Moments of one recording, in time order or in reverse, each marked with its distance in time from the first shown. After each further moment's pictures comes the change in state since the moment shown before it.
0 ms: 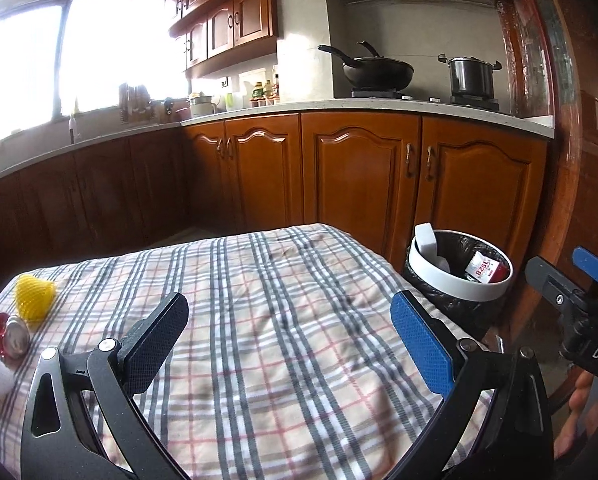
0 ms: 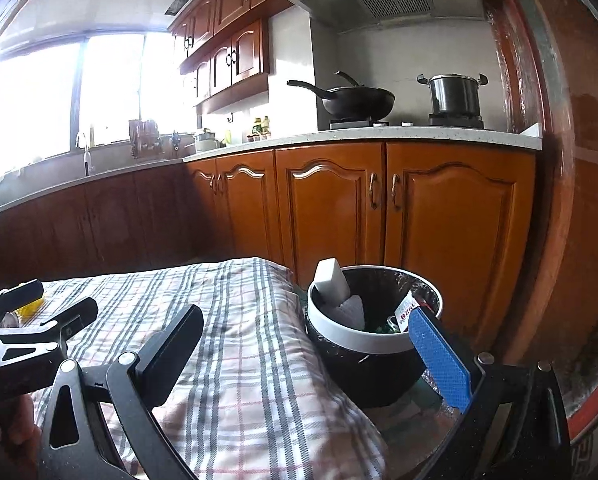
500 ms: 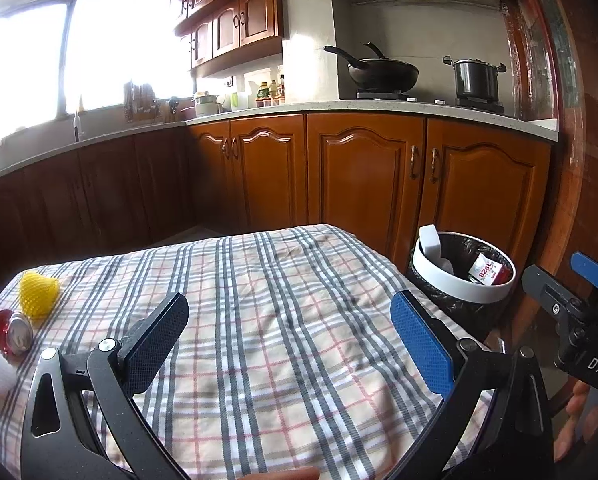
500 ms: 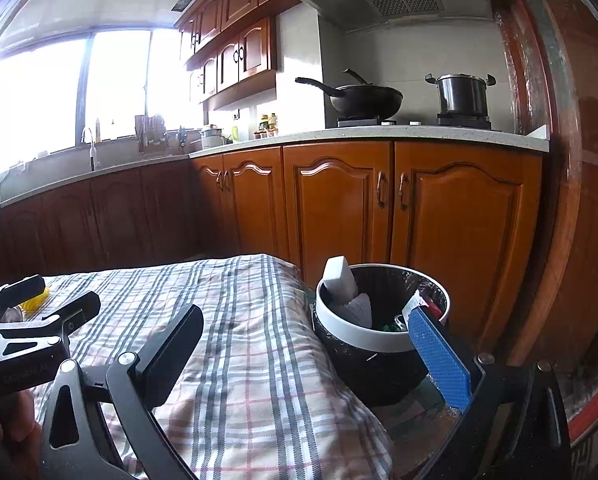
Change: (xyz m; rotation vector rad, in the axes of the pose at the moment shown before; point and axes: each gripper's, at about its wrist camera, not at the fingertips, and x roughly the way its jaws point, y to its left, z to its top) left arm -0.003 0.002 0.000 -0.011 -0.004 0.014; right arm 0.002 0.007 -0.001 -0.014 0.015 0.016
